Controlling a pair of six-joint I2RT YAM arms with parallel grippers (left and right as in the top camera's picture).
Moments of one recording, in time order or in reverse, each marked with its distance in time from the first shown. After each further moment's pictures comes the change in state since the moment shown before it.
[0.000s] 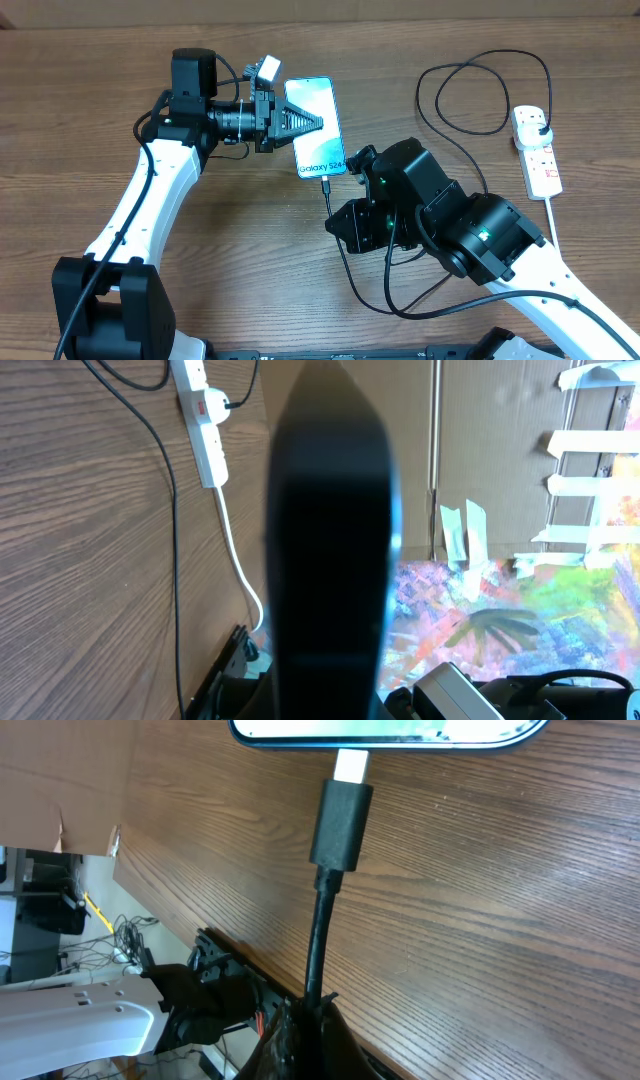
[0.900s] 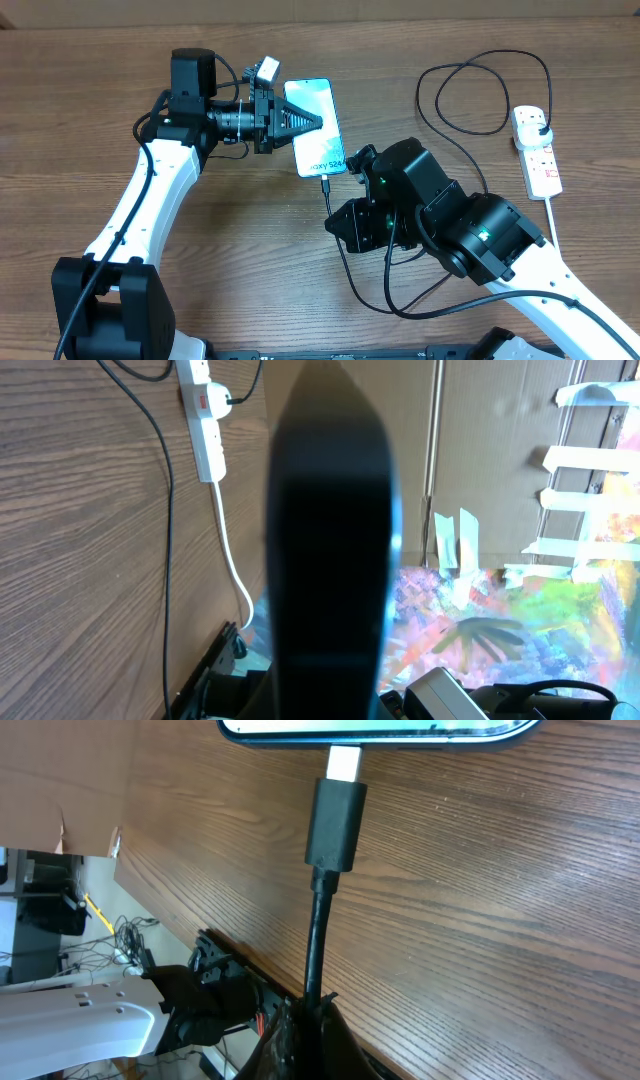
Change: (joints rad) left arm 0.000 0.000 0.000 0.000 0.000 -0.058; right arm 0.000 0.000 0.000 0.003 0.000 0.002
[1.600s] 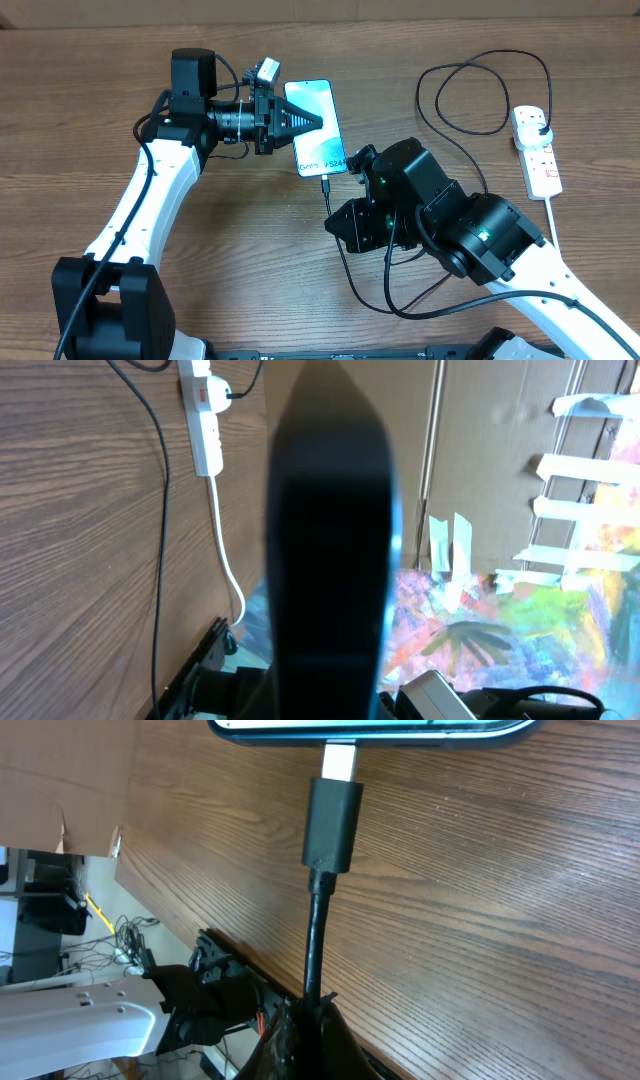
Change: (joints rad) left arm -0.002 0.000 0.000 0.000 0.006 -0.037; right arm 0.000 0.000 0.000 0.003 0.000 0.000
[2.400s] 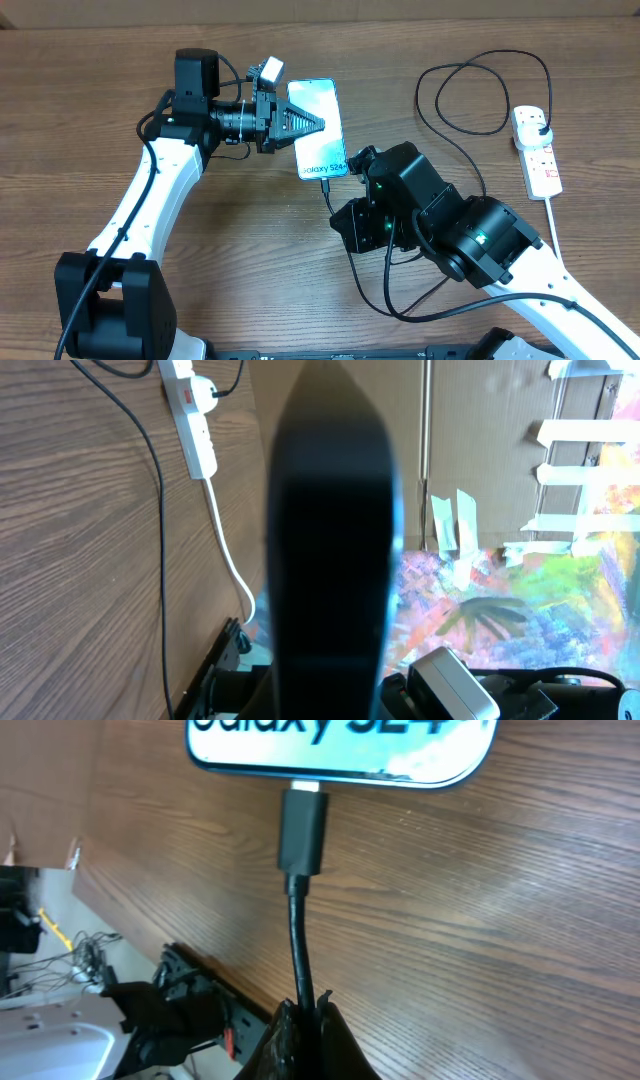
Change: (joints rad) left arm -0.009 0.013 0.000 0.005 0.033 0.099; right arm 0.019 0.000 -0.003 -0.010 0.114 -0.006
